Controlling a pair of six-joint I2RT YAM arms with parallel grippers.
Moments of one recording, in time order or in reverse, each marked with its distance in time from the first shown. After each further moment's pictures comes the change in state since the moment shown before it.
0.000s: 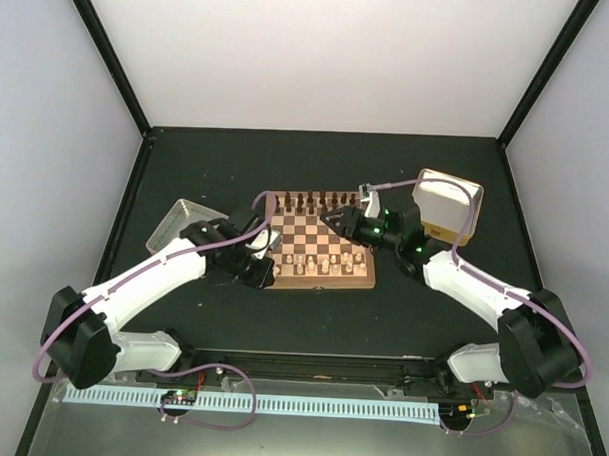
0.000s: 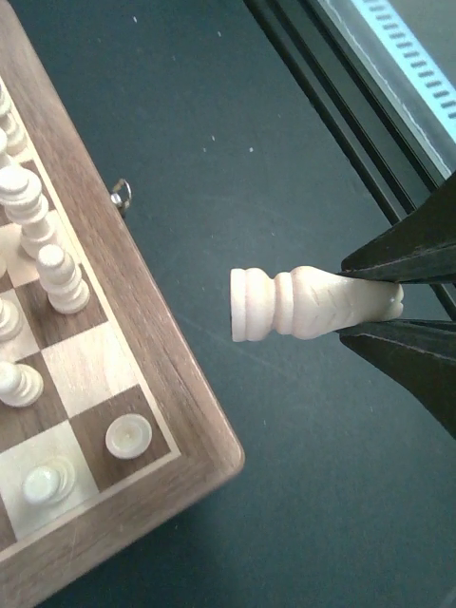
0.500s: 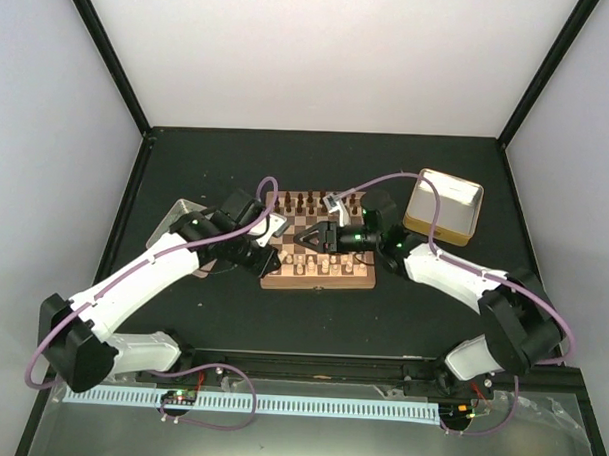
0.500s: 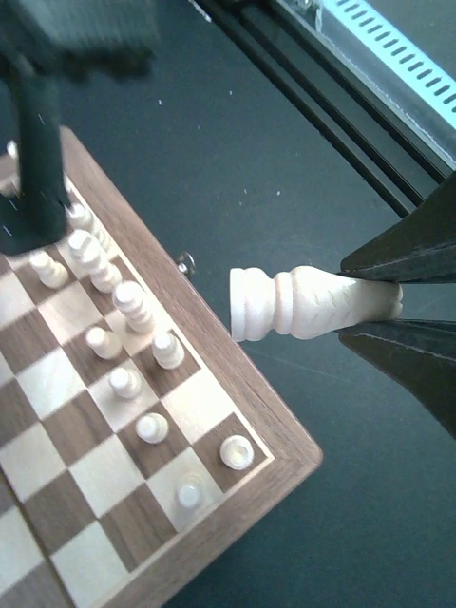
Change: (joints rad) left arm 0.000 0.017 0.157 -0.062 -0.014 0.185; right arm 0.088 0.121 0.089 -0.060 -0.245 -0.191
